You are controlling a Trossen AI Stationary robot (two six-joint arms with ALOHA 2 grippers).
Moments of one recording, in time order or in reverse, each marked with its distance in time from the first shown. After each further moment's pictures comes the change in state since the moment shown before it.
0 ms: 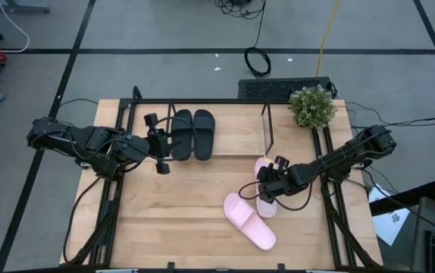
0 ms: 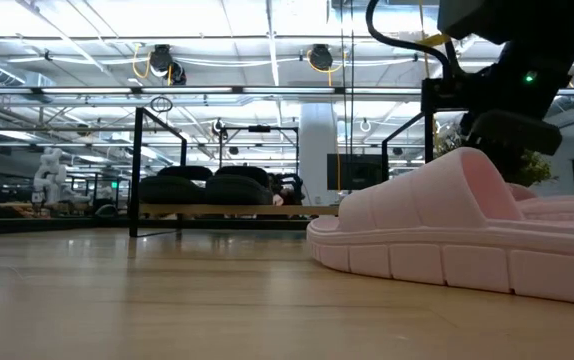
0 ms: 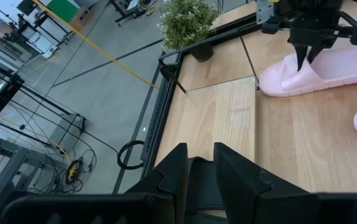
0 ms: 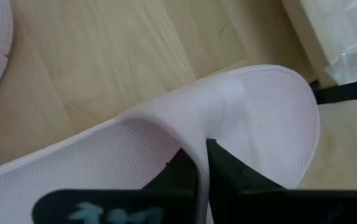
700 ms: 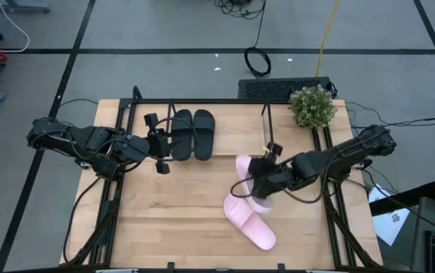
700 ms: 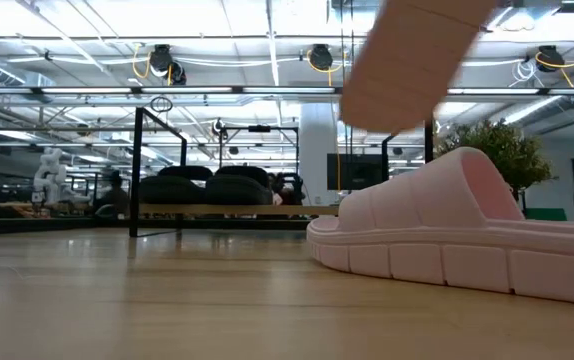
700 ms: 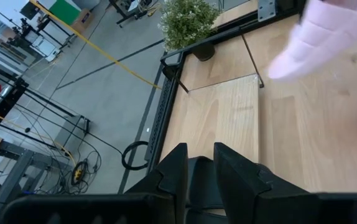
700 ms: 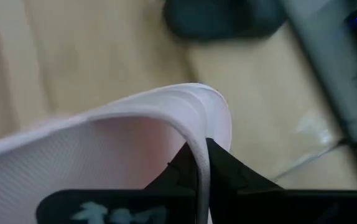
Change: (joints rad) left arm 0.000 0.000 0.000 0.000 -0.008 0.026; right arm 0.028 -0.006 0.572 -0.361 0.167 -0.193
